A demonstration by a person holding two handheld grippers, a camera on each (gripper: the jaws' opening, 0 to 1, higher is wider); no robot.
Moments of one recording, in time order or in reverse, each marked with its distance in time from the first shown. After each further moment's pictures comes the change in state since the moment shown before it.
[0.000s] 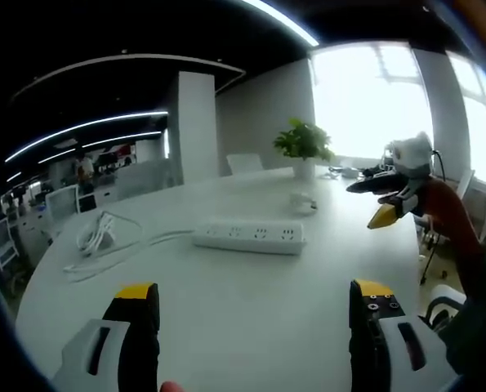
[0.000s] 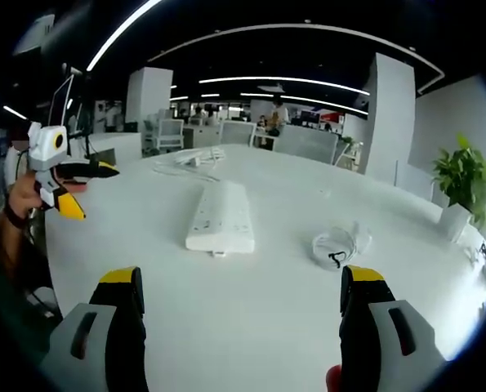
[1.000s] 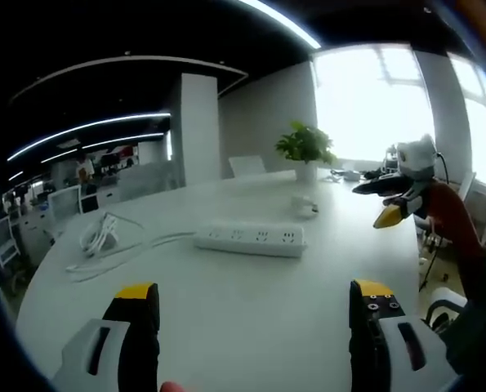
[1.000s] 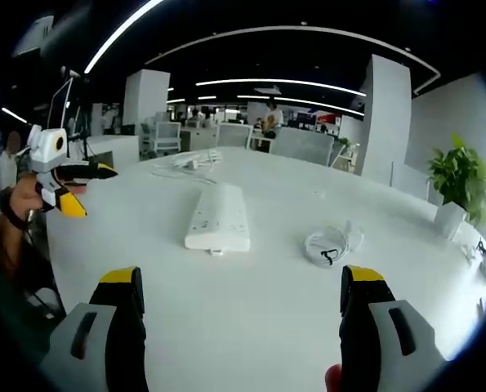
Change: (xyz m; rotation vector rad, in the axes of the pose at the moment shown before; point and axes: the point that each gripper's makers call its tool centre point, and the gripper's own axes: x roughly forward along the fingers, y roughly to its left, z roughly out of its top) left arm -0.004 0.001 0.003 -0.006 -0.013 0.011; right arm -0.013 -0.003 0.001 0.010 -0.013 -0.020
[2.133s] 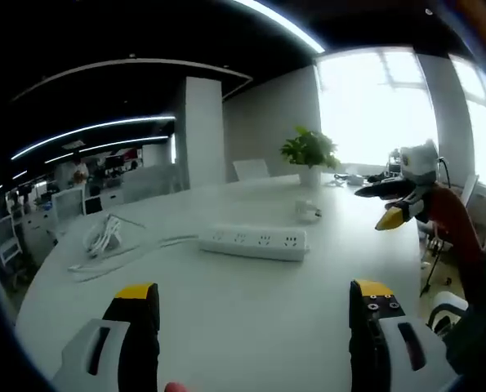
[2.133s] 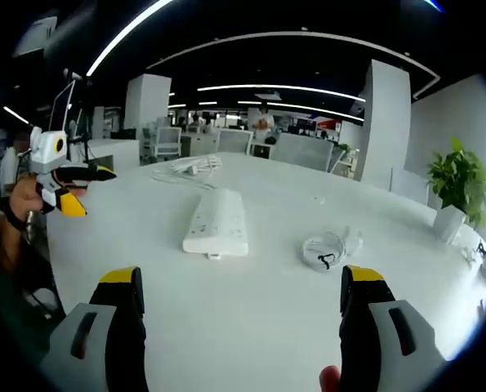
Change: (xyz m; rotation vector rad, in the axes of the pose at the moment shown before) left arm -0.007 0.004 0.004 -0.010 -0.027 0.032; right arm -0.002 -0.005 0.004 -0.004 -0.038 0.002
